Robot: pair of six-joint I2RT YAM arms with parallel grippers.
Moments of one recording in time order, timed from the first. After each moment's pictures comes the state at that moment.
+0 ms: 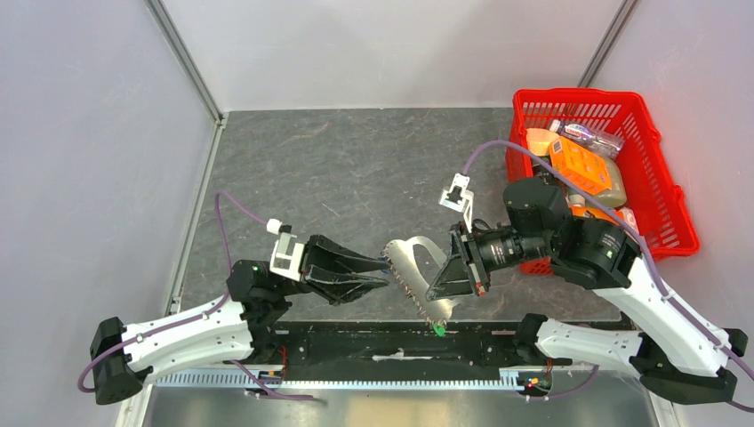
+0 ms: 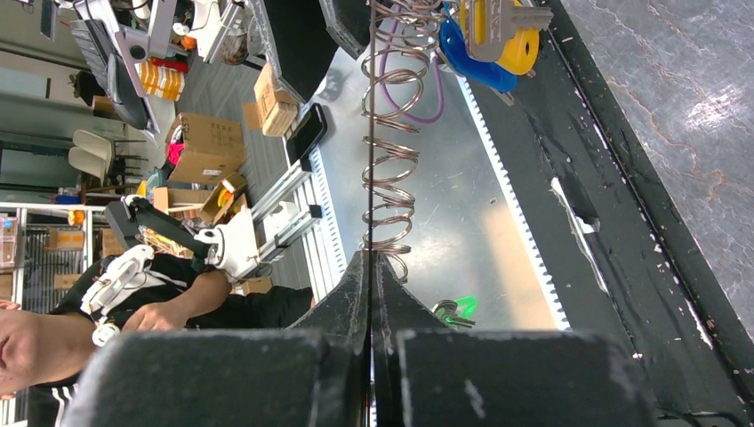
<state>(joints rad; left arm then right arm) -1.09 0.72 0.45 0.95 0.44 -0.39 0.94 0.96 1.42 -0.95 -0.67 0.58</state>
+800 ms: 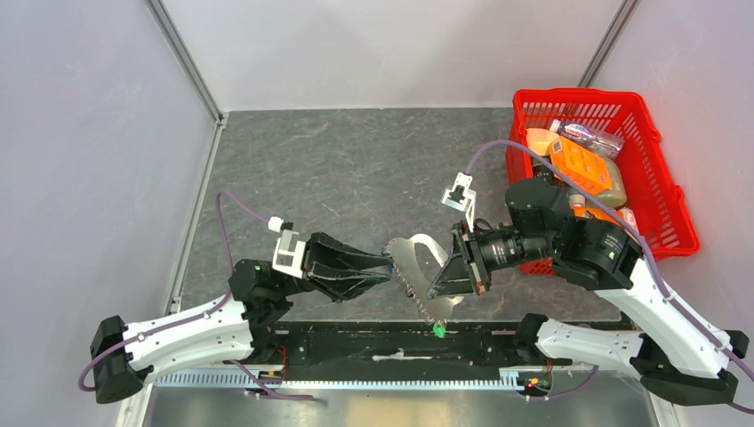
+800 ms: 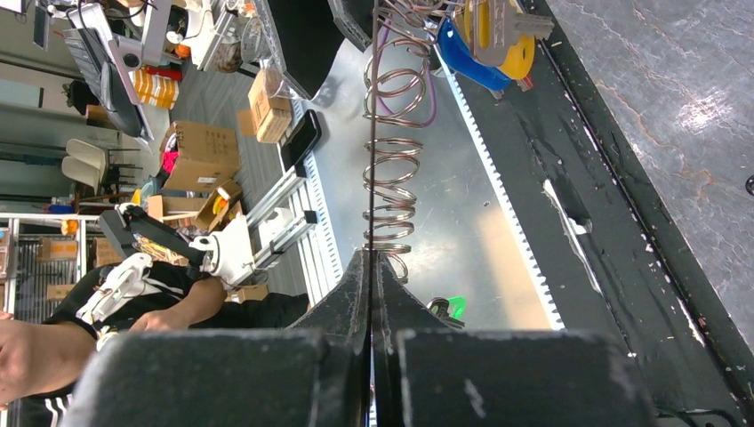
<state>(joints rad) -1.09 0.73 0.45 0.95 0.40 -0.39 0.94 0.95 1.41 -0.95 -0.65 0.58</state>
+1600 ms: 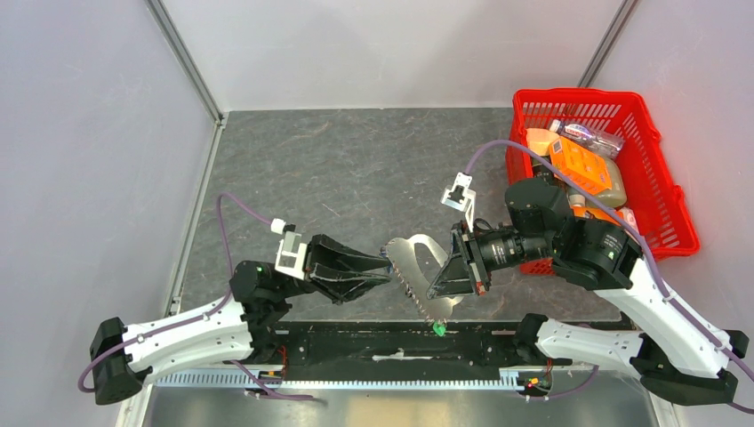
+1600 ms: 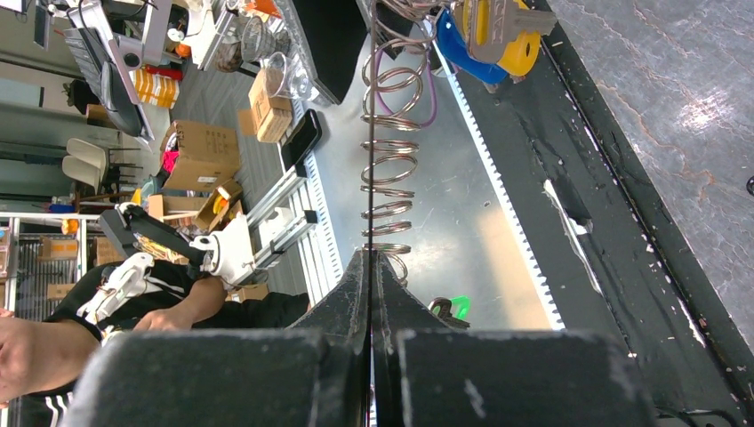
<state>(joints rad) -1.09 0.71 0.42 0.91 0.39 -0.39 0.94 0.95 1.41 -0.95 -0.65 0.58</state>
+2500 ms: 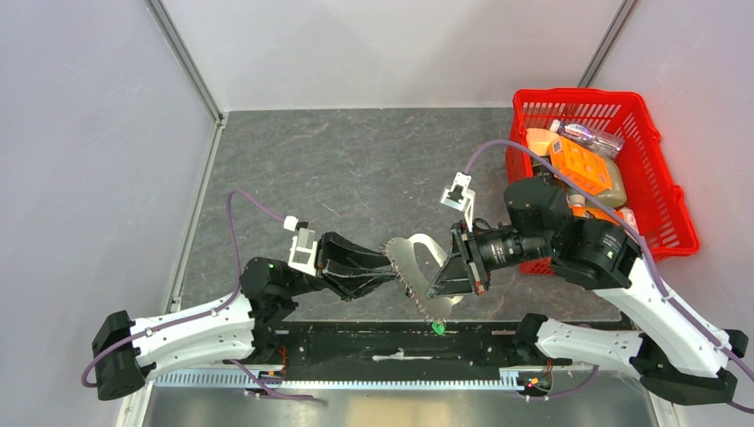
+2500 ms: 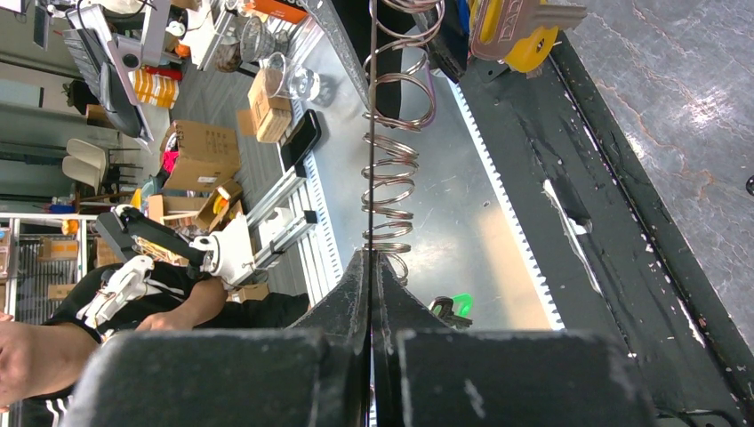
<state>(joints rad) -1.10 0.78 0.42 0.93 0.37 -0.37 0.94 0.96 1.41 -0.95 -0.65 0.58</state>
